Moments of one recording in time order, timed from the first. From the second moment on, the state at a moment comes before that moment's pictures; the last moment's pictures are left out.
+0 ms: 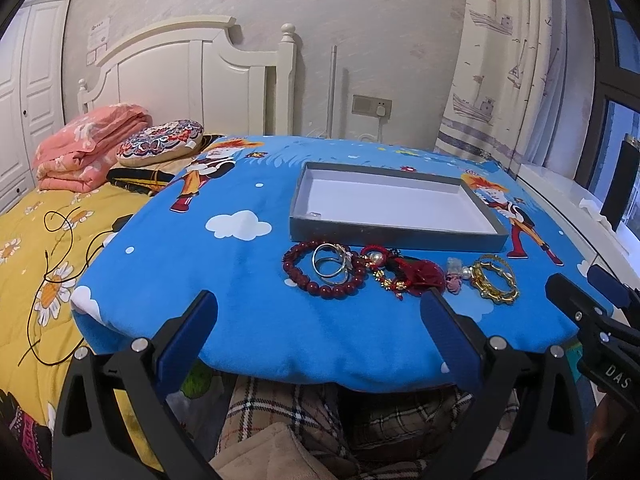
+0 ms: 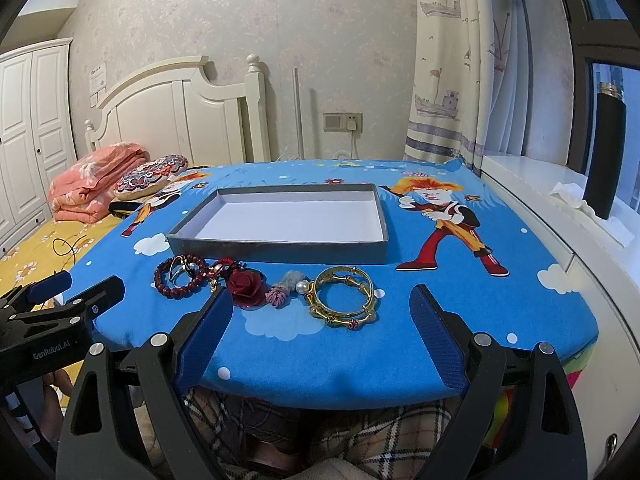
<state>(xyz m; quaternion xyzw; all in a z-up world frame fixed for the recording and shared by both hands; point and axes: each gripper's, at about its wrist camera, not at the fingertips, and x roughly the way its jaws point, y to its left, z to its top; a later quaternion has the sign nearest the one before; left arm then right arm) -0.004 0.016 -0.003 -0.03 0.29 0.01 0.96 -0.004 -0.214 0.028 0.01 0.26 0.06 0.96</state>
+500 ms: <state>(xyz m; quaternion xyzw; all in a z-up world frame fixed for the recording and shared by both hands) 0.016 0.025 -0.013 -0.02 0.30 -0.01 0.95 0.009 -0.221 0.011 0.03 0.27 0.06 0.96</state>
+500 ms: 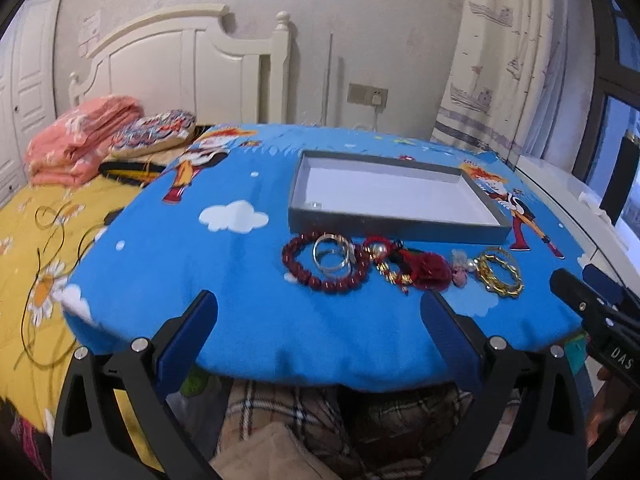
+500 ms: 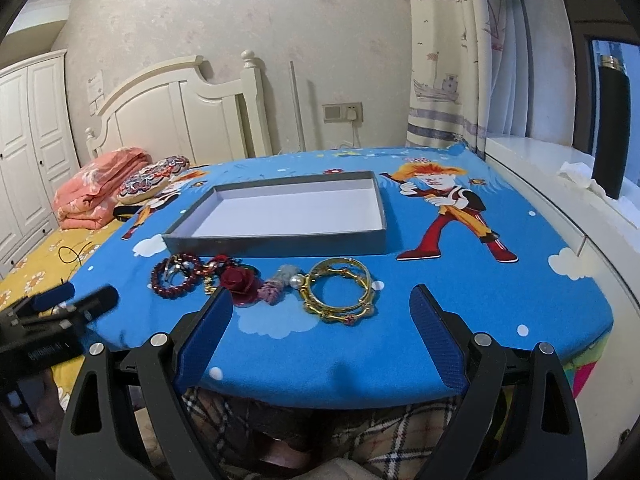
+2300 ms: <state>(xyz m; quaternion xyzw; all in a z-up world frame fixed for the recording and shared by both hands) 0.107 0.007 -0.064 0.04 0.28 -0.03 0.96 0.108 -0.224 -0.029 0.01 0.31 0.07 0.95</state>
